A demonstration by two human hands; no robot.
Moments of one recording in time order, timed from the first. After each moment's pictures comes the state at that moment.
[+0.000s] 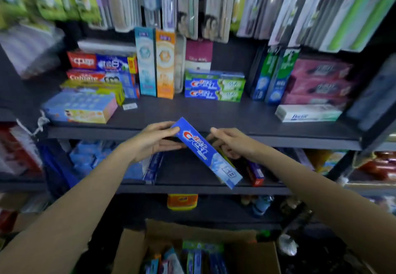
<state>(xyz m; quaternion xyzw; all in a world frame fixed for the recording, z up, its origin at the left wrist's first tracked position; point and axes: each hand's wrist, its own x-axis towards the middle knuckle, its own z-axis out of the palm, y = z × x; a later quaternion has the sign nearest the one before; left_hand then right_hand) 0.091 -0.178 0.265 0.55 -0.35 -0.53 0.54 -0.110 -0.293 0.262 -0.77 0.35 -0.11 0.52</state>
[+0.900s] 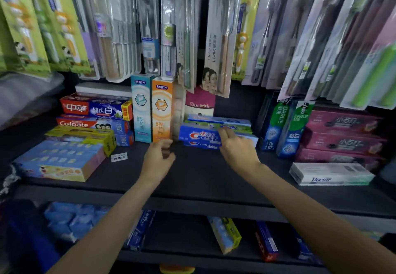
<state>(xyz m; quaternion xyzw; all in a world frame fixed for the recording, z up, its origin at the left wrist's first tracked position) 0.114 -0.294 0.268 0.74 -0.42 -0.10 0.51 -0.052 -0.414 0.307 -0.91 0.32 -0.16 -0.20</state>
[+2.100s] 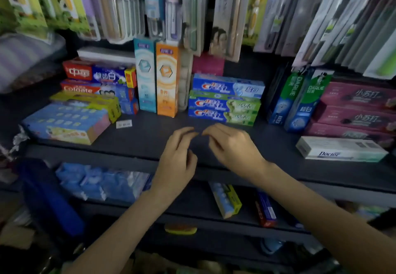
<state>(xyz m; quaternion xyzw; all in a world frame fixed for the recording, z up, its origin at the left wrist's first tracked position) 0.049 -0.256 0.241 0.66 -0.58 0.12 0.46 -0.070 -0.358 0.289 -0.94 0.09 -0.34 -0.02</state>
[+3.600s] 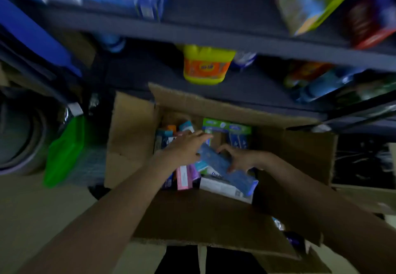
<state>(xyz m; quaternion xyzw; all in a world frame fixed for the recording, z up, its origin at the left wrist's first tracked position) 0.010 -0.096 -0.126 0.67 -0.61 -0.41 -0.02 -0.155 -0.195 -0.164 -0.70 0.33 0.39 0.50</state>
